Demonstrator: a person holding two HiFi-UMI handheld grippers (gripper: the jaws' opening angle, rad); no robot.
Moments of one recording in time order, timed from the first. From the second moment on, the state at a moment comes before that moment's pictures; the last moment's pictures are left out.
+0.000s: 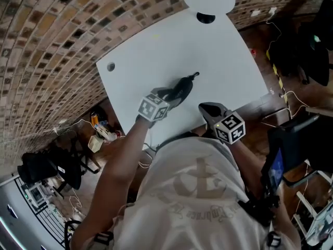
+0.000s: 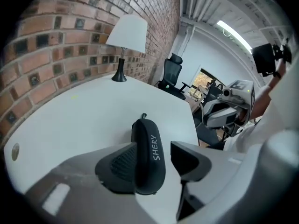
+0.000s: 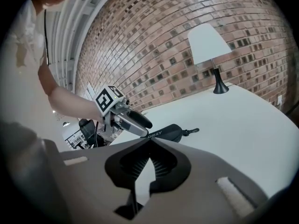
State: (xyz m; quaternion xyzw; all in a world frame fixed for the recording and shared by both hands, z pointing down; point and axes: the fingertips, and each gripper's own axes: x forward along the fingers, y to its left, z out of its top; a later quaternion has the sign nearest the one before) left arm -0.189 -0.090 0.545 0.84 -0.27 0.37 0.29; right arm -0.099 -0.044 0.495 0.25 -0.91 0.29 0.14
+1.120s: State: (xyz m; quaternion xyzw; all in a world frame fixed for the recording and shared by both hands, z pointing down) left arm -0.175 -0.110 0.586 0.73 -0.25 0.43 0.47; right arm -0.011 -0.034 0.516 0.34 -0.87 0.34 0.13
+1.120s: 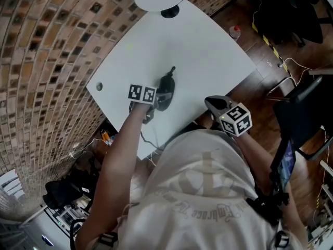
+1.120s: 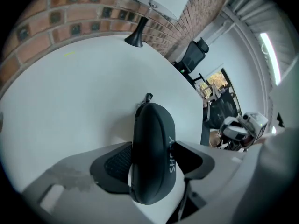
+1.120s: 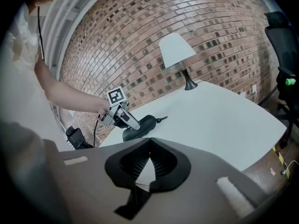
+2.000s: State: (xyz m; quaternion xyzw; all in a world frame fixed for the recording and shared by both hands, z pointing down) left arm -0.149 -0.122 0.580 0.64 -0.44 0.16 0.61; right arm -0.076 -0.020 0.543 0.21 -0.91 0.25 0.26
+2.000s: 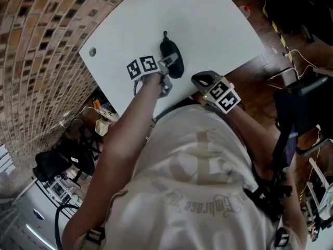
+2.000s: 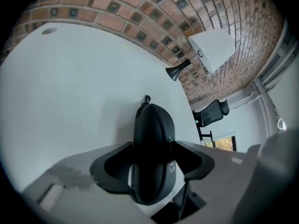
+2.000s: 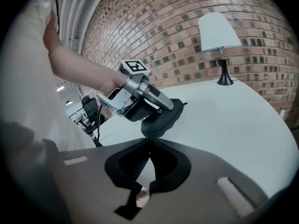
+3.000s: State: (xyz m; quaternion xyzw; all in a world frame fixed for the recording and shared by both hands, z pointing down) left arm -0.136 -0.115 0.580 0.61 -0.41 0.11 0.67; right arm -0.113 -0.015 0.589 0.21 -0.88 0.21 0.37
